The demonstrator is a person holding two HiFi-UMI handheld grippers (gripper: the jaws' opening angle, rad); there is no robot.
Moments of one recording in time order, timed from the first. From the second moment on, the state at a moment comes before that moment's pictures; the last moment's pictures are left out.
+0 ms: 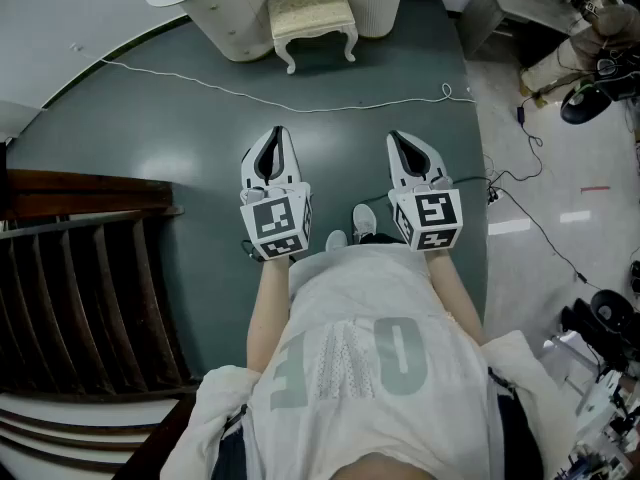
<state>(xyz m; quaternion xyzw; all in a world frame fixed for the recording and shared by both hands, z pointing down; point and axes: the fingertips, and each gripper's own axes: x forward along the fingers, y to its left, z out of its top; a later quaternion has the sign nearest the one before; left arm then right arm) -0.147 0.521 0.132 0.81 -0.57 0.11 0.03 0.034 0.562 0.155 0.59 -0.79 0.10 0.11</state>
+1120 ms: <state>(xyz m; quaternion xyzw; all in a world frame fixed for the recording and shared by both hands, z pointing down) -0.096 0.467 0.140 0.79 -0.61 0.07 0.04 0.112 0.500 0.165 0.57 -0.81 0.13 0.04</state>
